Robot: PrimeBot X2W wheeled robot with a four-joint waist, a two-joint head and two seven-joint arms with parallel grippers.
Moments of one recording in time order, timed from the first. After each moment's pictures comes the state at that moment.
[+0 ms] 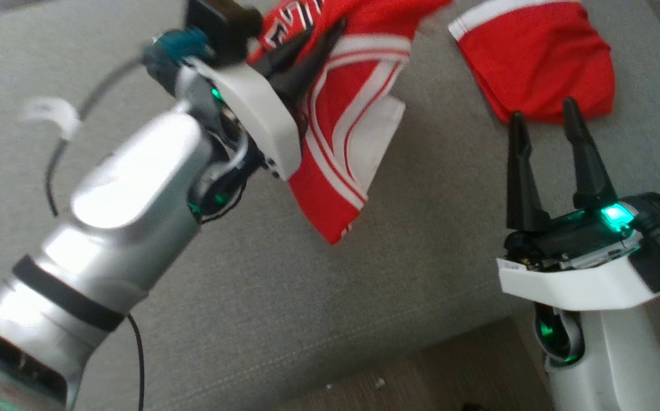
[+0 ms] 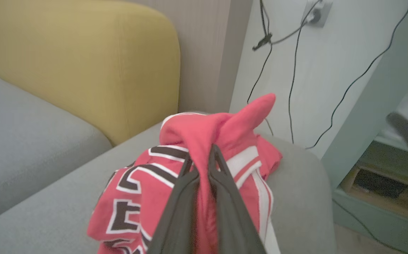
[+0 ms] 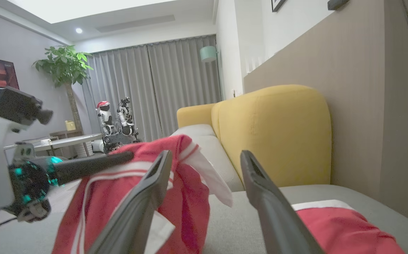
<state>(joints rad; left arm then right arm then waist) -1.00 0.29 -0.96 0.38 -0.82 -0.07 -0.06 -0.20 -0.06 0.25 -0.02 0.16 0.12 -0.26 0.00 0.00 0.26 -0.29</state>
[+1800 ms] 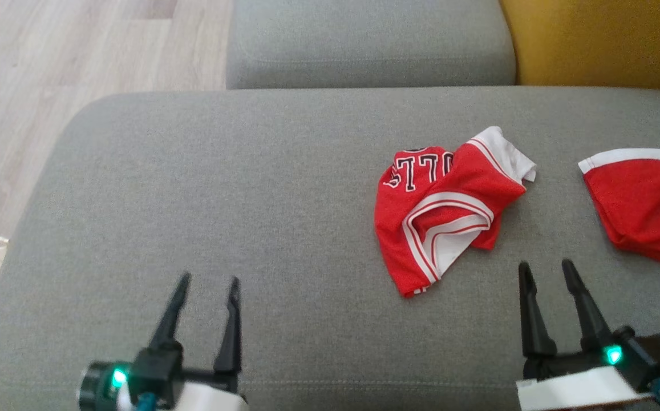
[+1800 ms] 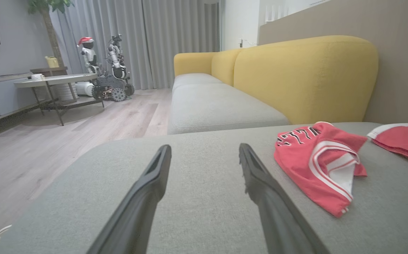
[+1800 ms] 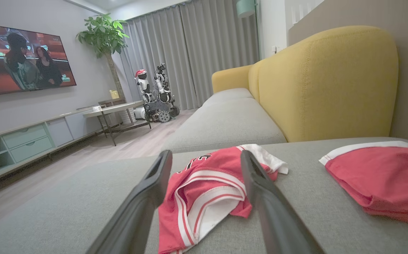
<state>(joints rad) 0.17 0.07 -0.28 -0.04 -0.03 0.10 -0.26 0.12 -0.05 0.13 0.14 0.13 0.12 -0.26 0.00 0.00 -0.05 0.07</state>
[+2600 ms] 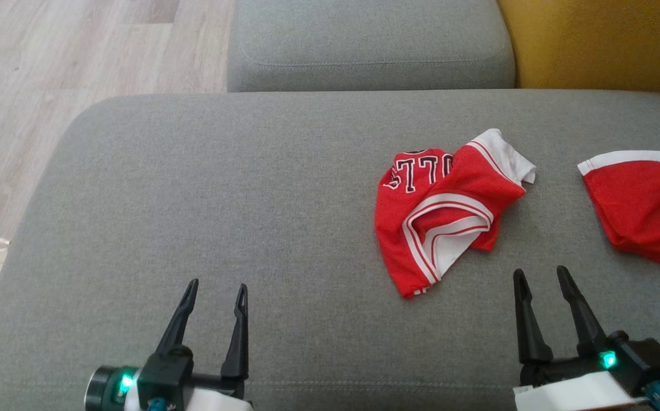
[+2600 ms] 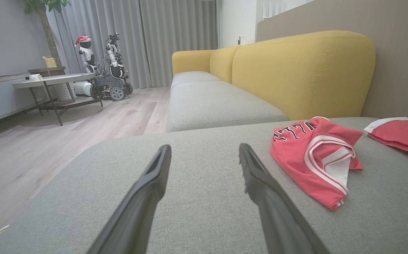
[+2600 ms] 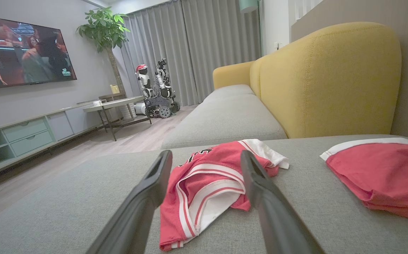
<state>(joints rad) 0.18 0.06 -0.30 -0.03 -0.01 0.12 -0.26 0.14 -0.05 0.14 0.14 0.11 0.12 -0.26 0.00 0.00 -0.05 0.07</state>
